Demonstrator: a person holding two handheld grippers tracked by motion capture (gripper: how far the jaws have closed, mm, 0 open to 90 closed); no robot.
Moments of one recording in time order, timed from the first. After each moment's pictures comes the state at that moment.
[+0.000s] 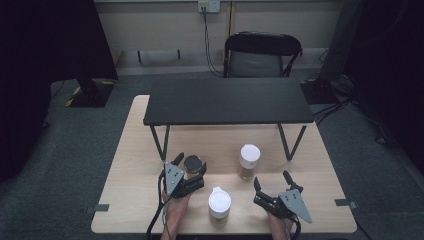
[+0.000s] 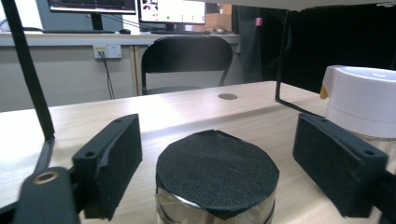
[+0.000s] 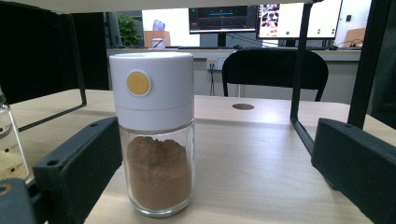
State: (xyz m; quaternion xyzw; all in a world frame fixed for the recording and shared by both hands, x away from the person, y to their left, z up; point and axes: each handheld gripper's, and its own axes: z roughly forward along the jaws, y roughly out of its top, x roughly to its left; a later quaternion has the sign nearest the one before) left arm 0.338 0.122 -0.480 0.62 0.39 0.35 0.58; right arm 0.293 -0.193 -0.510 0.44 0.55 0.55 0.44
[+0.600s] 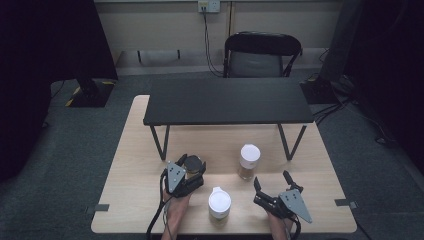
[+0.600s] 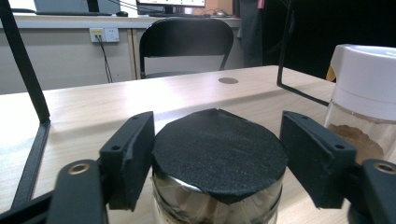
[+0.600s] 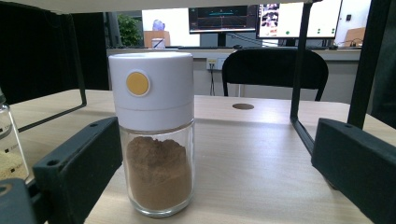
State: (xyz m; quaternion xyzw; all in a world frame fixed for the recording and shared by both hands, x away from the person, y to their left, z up) left arm 0.342 0.120 -0.485 0.64 0.40 0.34 0.56; right arm 0.293 -0.194 -0.510 0.44 0.55 0.56 0.44
